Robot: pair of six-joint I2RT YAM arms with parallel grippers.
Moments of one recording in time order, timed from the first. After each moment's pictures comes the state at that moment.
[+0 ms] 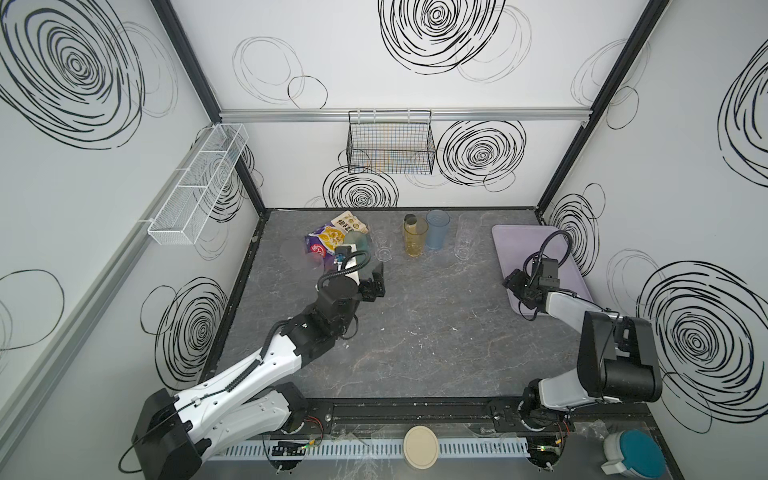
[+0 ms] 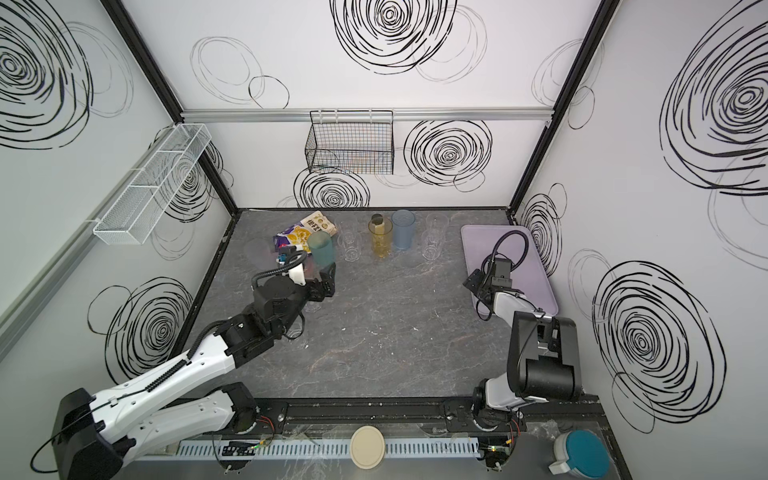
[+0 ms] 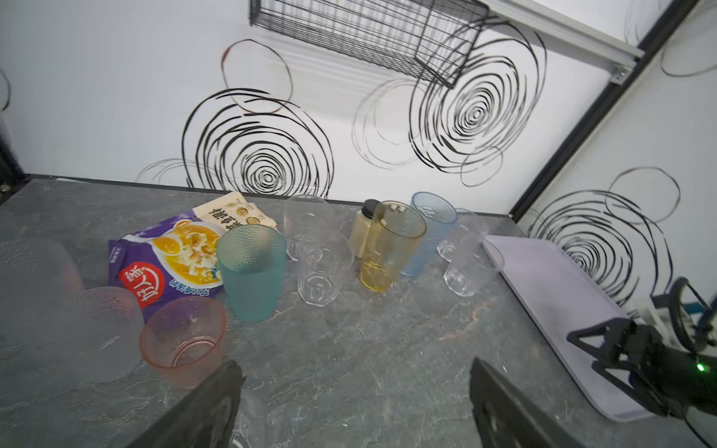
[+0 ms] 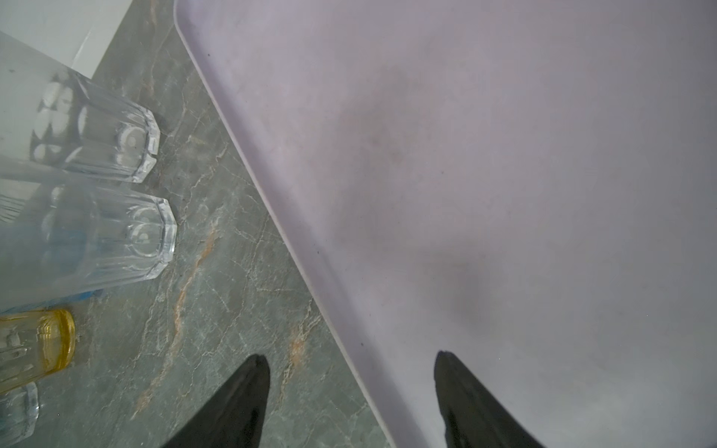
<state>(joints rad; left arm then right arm) -0.79 1.00 0.71 0.03 -0.52 -0.37 -0.16 1.49 0.67 -0.07 -0.08 0.65</state>
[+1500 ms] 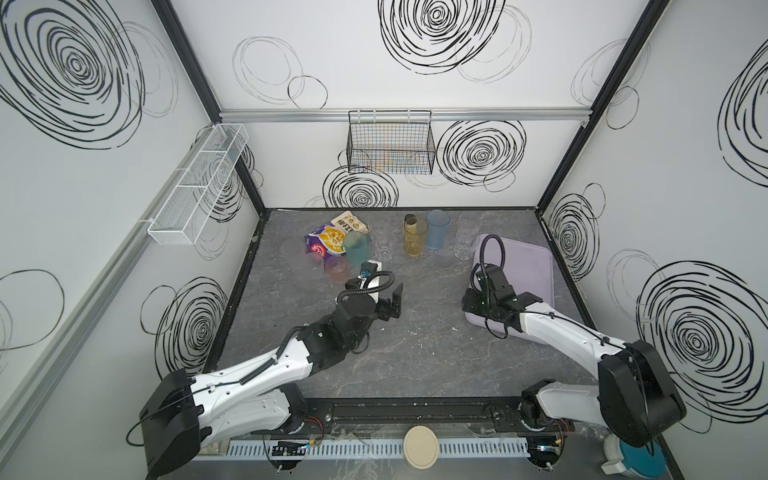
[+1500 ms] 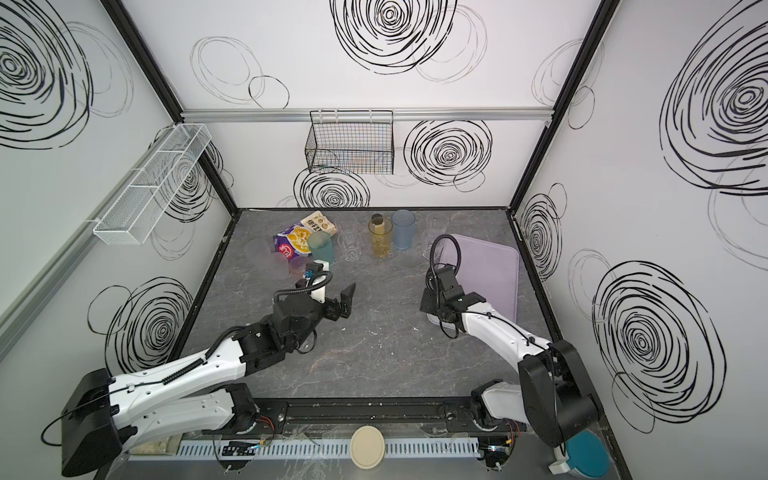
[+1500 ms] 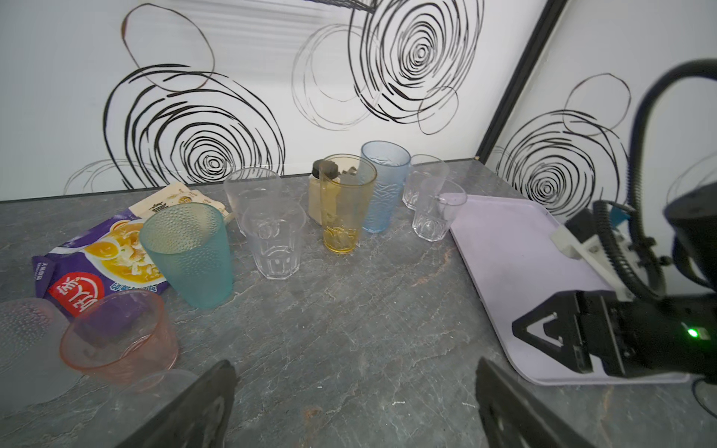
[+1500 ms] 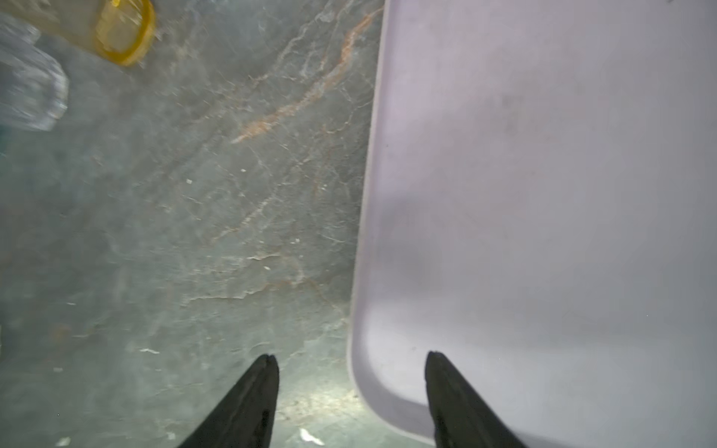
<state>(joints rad) -0.94 1.05 0.62 0.11 -0.53 -0.30 0.40 1.30 0.67 -0.40 0.11 0.61</state>
